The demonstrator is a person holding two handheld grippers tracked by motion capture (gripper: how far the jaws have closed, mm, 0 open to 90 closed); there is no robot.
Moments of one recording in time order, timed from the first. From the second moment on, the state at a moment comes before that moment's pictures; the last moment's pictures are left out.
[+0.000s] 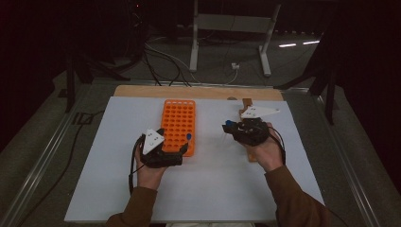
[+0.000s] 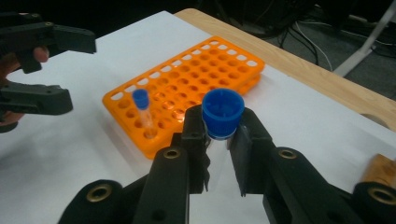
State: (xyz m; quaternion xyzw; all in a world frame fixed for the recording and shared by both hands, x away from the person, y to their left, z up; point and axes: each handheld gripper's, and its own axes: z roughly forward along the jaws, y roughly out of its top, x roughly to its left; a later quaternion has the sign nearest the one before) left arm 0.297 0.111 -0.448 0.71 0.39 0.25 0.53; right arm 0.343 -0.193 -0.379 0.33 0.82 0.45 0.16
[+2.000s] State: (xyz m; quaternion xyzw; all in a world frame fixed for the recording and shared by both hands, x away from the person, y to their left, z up) left arm 0.289 0.093 -0.448 0.74 0.31 0.21 0.55; right arm 0.329 -0.151 -0.376 0.30 0.81 0.48 0.12
